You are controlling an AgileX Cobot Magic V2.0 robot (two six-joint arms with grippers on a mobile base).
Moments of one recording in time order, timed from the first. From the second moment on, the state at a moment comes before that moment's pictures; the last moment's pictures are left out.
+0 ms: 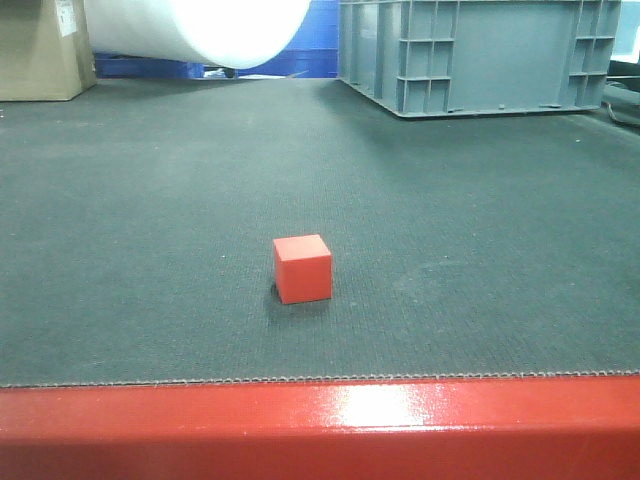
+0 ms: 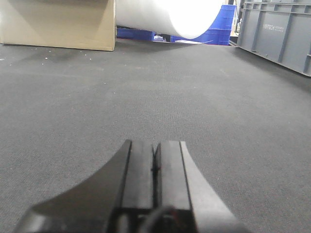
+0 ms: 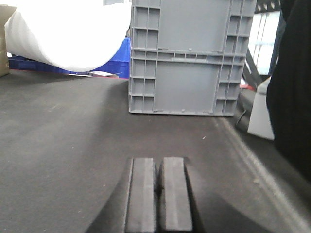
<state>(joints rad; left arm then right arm) 0.00 -0.02 0.03 -0.02 0.02 -0.02 0.04 0.18 -0.17 0.10 -0.03 -0.06</state>
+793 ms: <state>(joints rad) 0.00 -0.02 0.03 -0.02 0.02 -0.02 0.02 -0.01 0.03 0.01 -0.03 -0.02</state>
